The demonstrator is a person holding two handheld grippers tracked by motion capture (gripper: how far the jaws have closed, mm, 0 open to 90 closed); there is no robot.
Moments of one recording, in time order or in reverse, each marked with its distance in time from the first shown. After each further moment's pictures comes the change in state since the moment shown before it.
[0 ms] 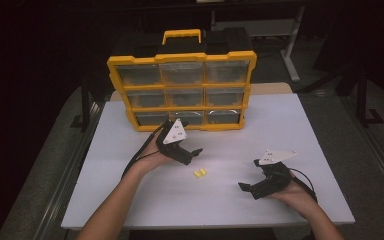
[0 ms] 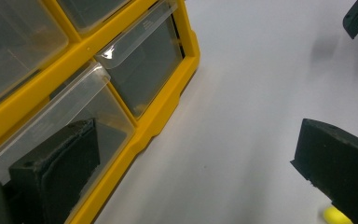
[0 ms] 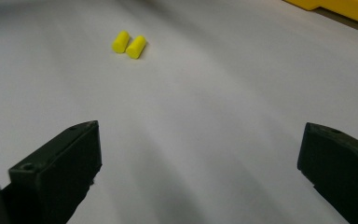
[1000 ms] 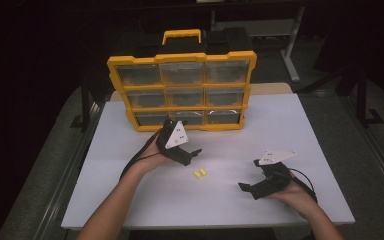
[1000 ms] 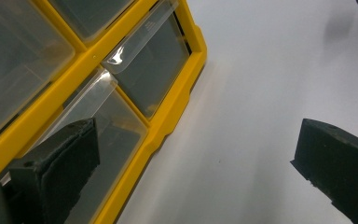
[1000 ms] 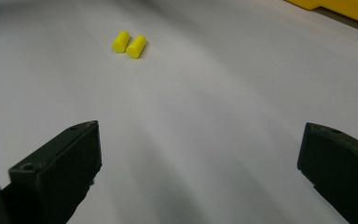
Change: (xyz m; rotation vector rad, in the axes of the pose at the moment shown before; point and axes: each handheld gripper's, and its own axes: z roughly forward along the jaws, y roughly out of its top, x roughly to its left) left arm -0.004 0.001 -0.001 0.022 0.052 0.118; right arm 0.000 0.000 0.000 0.001 0.000 0.001
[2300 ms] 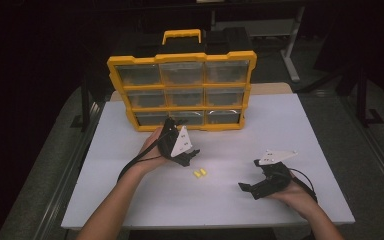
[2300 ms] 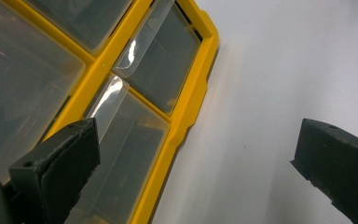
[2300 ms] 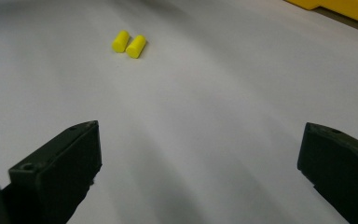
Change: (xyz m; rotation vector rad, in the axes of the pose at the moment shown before) left arm -0.008 0.003 0.000 0.052 0.090 0.198; right arm 0.000 0.000 0.000 -0.001 -0.001 -0.001
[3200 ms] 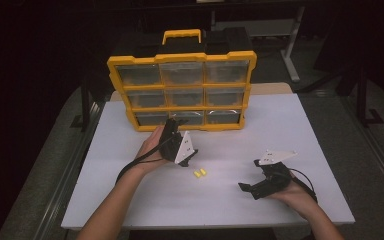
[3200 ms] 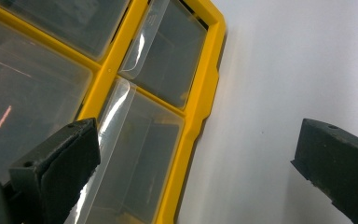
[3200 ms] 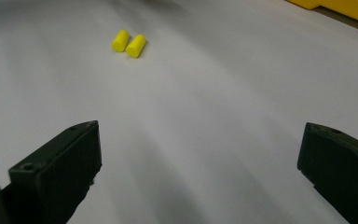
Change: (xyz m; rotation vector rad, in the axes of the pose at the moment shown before) left arm -0.007 0.001 0.001 0.036 0.073 0.155; right arm 0.000 0.000 0.000 0.003 -0.001 0.002
